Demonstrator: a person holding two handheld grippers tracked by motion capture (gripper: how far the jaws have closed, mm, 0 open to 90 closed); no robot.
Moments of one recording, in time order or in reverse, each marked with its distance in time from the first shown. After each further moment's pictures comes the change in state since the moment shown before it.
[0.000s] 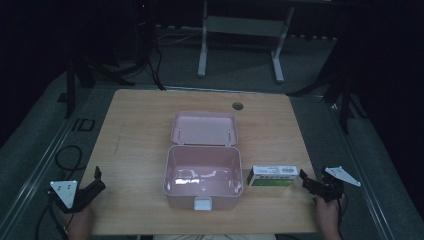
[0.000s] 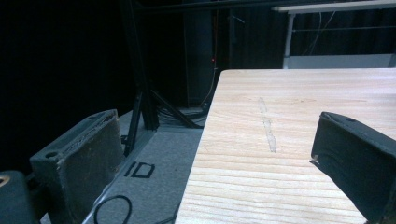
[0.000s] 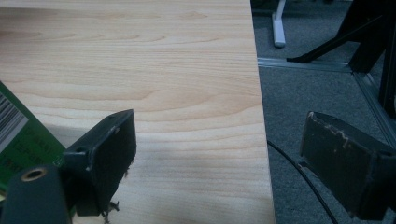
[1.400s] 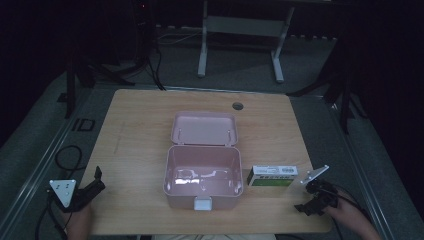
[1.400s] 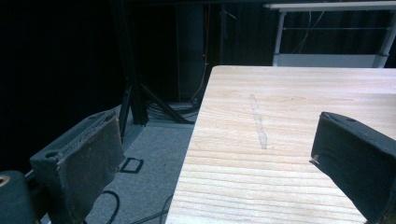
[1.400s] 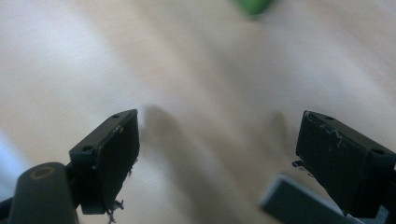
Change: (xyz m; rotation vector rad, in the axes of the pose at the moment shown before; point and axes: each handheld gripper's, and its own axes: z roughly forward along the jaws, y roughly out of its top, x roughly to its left) left arm 0.003 0.001 0.002 0.017 -0.041 -0.031; right arm 0.034 0.027 -0.016 0.764 0.437 -0.570
